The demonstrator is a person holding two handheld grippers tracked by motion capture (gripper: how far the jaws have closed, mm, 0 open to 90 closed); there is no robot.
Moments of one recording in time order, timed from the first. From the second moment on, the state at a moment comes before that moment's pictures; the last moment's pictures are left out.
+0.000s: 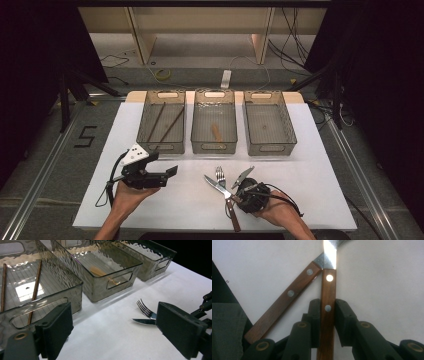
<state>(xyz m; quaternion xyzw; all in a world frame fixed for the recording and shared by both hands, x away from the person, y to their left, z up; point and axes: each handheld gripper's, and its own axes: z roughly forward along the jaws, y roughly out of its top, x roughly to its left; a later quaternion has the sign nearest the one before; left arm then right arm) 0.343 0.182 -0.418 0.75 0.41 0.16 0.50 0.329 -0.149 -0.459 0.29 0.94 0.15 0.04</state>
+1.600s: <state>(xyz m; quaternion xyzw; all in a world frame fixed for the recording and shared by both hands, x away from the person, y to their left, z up) 0.343 0.185 -0.418 0.74 0.41 0.16 0.50 0.367 -0.187 -0.412 0.32 0.91 0.25 0.09</state>
